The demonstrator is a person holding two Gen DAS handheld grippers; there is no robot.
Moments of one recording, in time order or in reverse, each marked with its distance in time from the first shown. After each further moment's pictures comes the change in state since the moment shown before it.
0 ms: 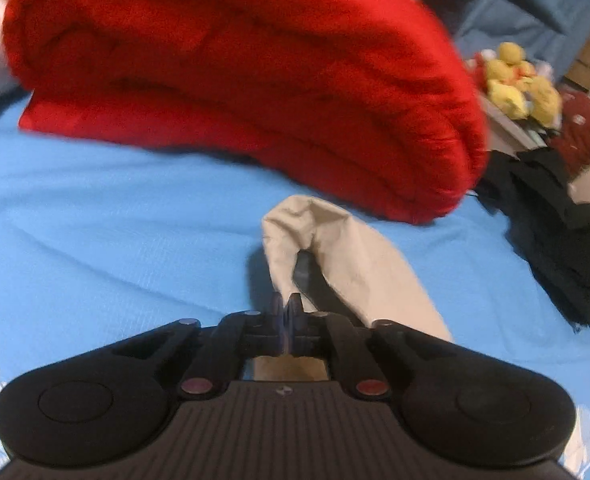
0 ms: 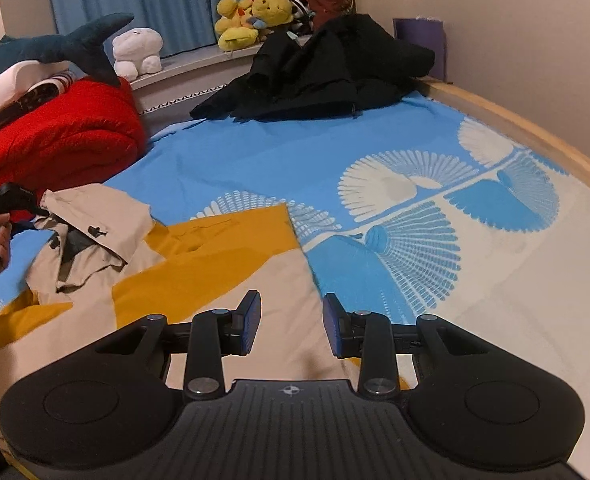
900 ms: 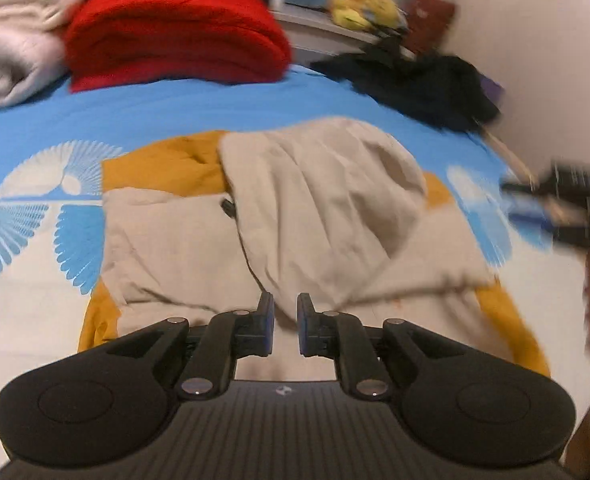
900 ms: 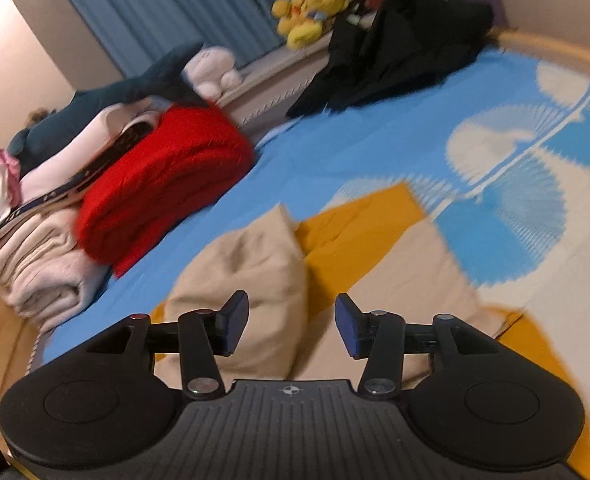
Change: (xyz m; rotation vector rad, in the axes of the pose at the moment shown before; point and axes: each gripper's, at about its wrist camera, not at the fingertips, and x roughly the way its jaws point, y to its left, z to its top) left arm -0.340 0.008 -0.313 0.278 0.056 -0.119; right arm -0.036 0.031 -0.006 0.213 0.090 0.387
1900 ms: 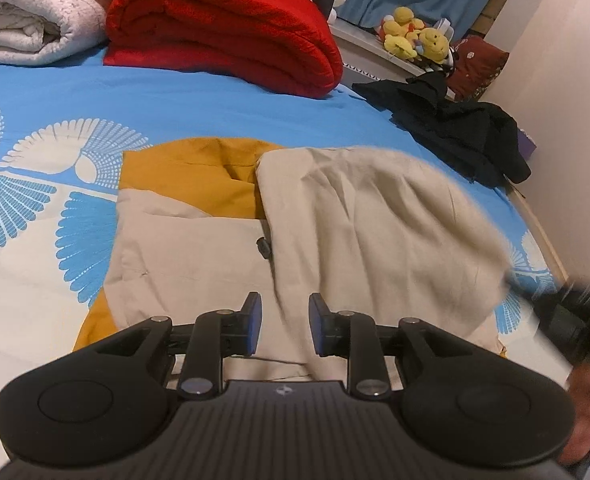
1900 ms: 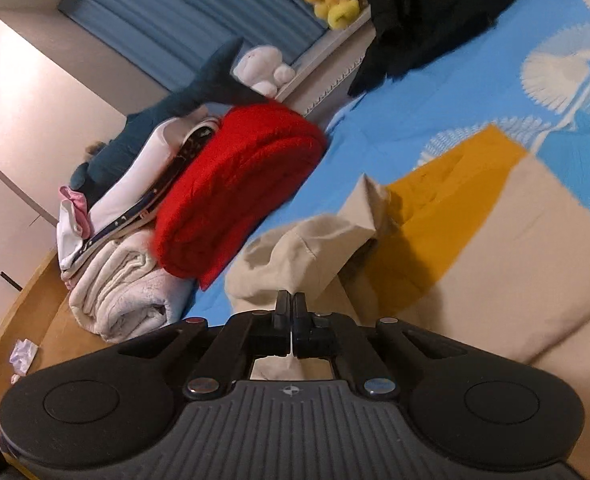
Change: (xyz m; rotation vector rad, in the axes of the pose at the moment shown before) left arm 0.018 0.025 0.034 -0.170 -0.018 0.002; right arm 0.033 0.005 -0.030 0.140 0.004 0.159
